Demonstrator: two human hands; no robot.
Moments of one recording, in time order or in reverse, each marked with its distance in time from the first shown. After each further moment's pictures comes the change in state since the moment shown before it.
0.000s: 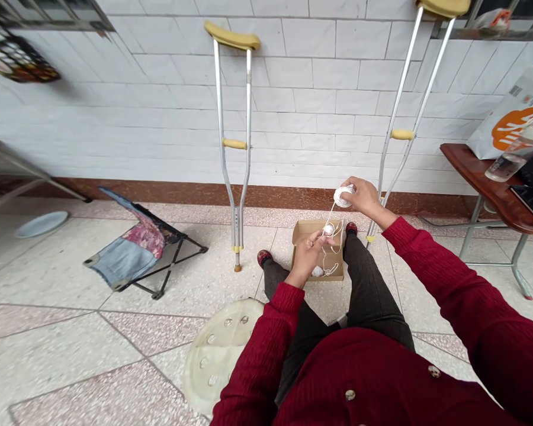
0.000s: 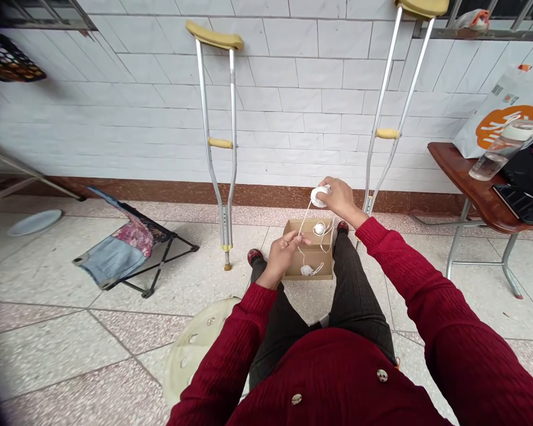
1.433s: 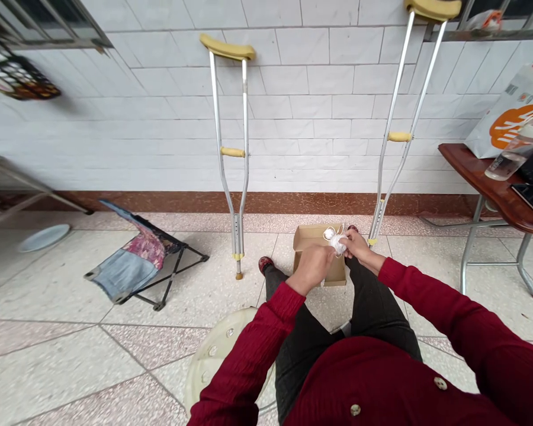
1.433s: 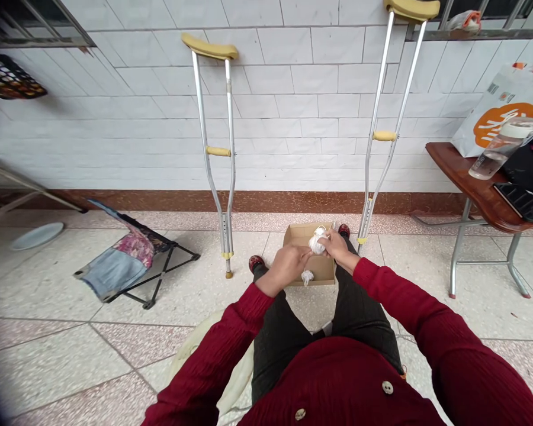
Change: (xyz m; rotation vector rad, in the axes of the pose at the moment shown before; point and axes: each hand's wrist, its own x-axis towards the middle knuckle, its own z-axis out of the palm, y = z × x) left_hand 0.009 0.012 -0.003 0.795 -0.296 0.171; right_hand -0.100 0.025 0.080 0.865 -0.379 0.695
